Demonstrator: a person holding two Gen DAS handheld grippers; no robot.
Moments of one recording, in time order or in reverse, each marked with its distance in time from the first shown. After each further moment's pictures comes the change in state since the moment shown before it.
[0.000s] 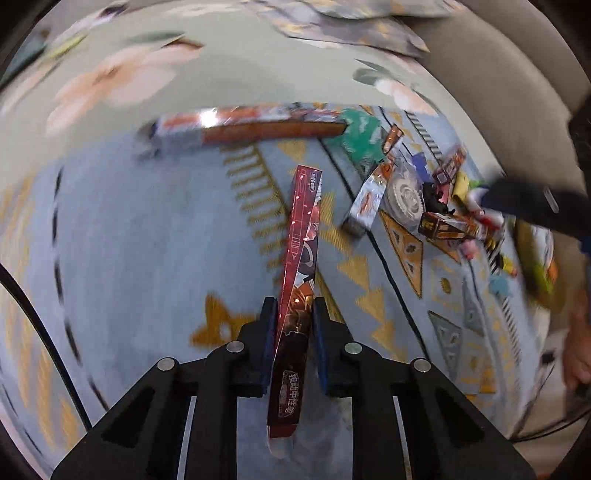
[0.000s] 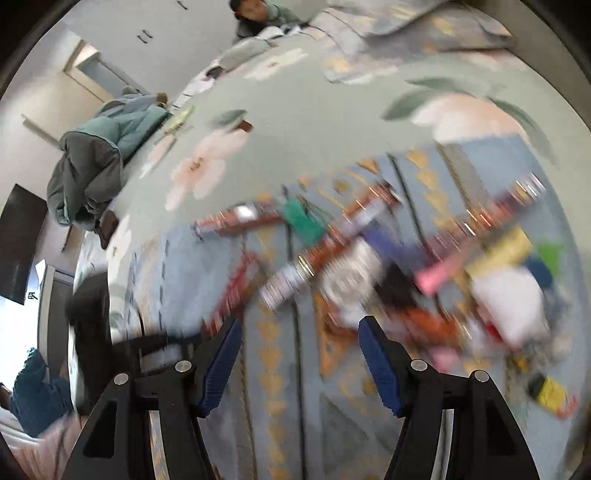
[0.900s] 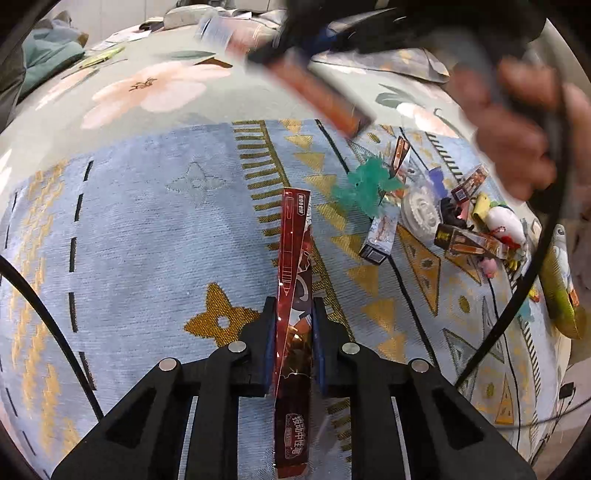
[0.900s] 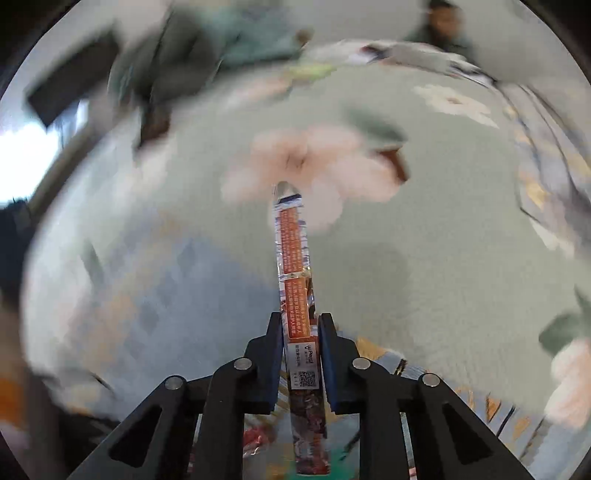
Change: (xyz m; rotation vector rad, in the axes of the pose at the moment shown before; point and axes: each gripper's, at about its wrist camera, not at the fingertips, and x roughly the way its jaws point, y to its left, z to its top) left arm 0.009 -0.015 -0.007 -0.040 -0.140 0.106; right arm 0.086 0.081 0.119 -0.472 0.037 0.122
